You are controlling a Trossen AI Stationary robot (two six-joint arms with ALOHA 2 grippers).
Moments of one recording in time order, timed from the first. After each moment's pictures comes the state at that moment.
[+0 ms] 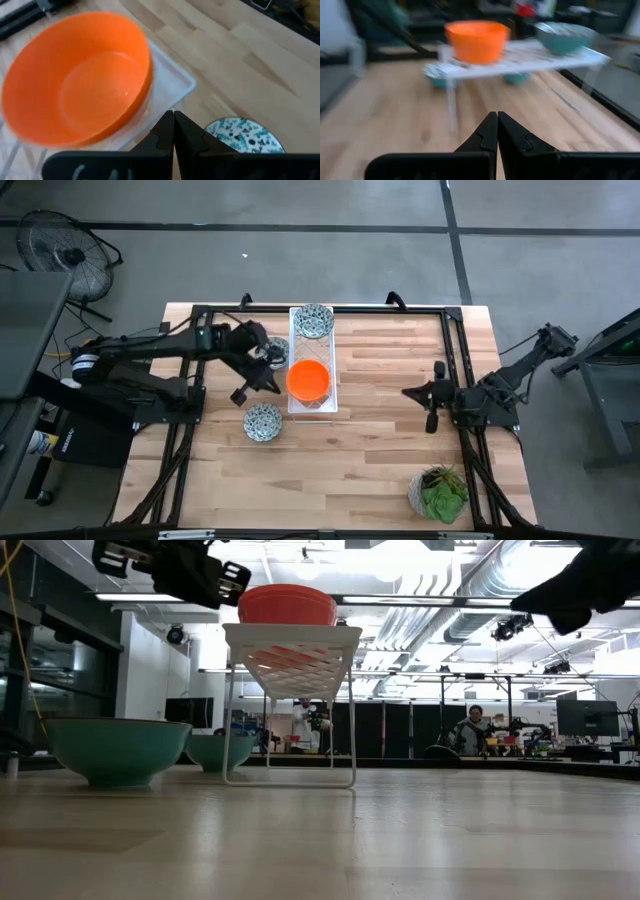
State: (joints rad) left arm 0.22 1.16 0.99 -0.66 0.49 0.75; right arm 0.60 0.47 0.31 -0.15 0.79 0.24
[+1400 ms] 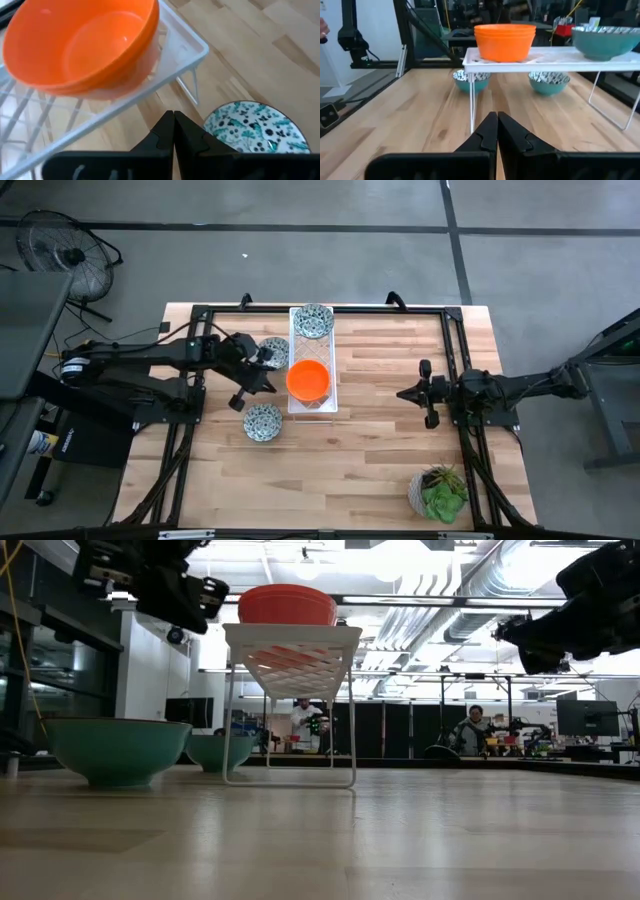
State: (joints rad) left arm 0.16 1.02 0.82 -0.55 0.29 0.63; right arm 0.09 0.21 0.01 0.14 0.06 0.03
